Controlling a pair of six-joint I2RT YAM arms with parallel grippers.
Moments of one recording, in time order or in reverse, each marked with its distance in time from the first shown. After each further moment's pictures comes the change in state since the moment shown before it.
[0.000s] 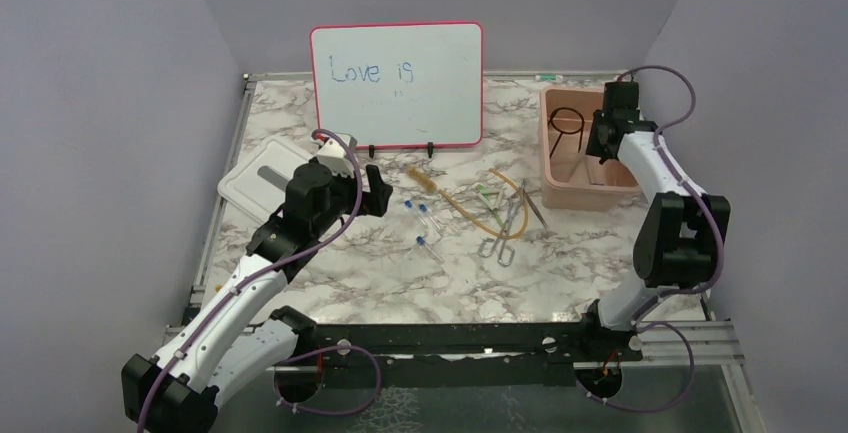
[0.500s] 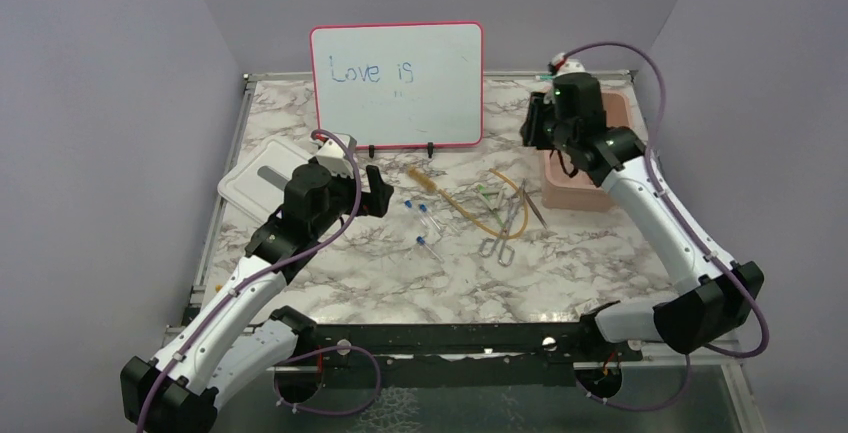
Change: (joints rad) left arm 0.000 -0.009 0.000 0.001 0.013 0.004; right arm 0.386 -0.339 0.117 -0.140 -0.086 0.152
